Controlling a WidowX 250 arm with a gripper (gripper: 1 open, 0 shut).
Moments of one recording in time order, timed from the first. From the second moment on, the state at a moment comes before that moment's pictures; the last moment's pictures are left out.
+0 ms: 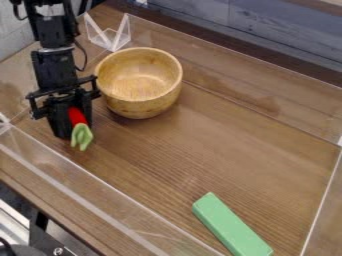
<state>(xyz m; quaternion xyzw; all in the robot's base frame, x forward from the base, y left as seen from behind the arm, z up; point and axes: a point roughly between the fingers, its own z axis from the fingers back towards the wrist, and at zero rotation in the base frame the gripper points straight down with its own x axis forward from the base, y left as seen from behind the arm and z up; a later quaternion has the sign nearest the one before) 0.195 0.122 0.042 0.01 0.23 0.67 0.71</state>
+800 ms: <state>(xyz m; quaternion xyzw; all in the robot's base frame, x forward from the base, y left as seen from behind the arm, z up) 0.194 0.121 0.045 0.02 0.25 0.65 0.72</state>
